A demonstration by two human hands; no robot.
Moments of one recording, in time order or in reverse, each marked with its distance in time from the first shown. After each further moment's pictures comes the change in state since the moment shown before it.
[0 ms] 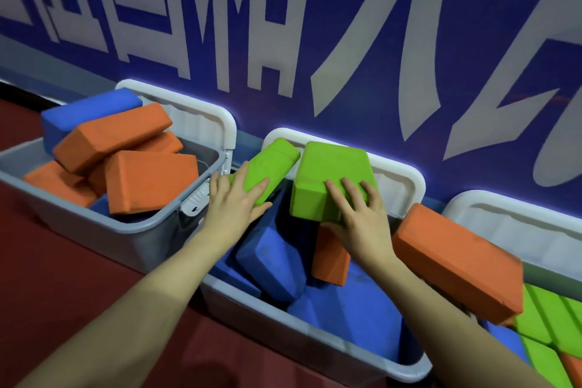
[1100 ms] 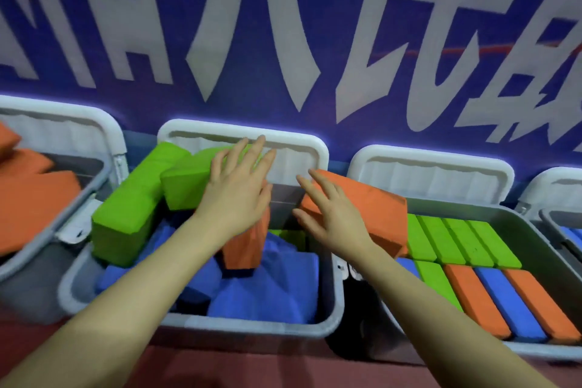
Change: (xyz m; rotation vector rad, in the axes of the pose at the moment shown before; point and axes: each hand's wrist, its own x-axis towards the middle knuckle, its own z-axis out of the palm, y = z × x) left_hand 0.059 0.172 -0.058 -0.264 -0.035 0.306; right_hand -0.072 0.086 -0.072 0.264 -0.180 0.265
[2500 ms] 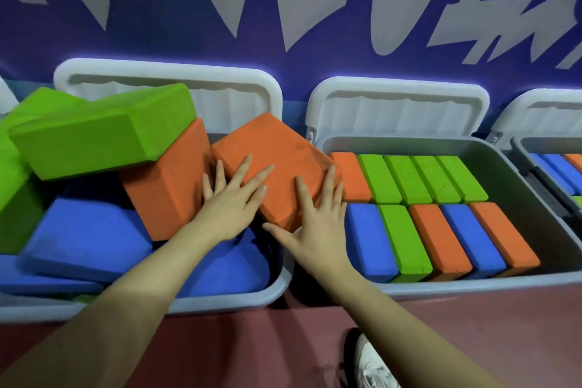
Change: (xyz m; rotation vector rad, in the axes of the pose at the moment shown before) left_hand -0.021 0.083 0.146 -0.388 -0.586 -0.158; right_hand -0.099 0.057 0.054 -0.020 -0.055 0.493
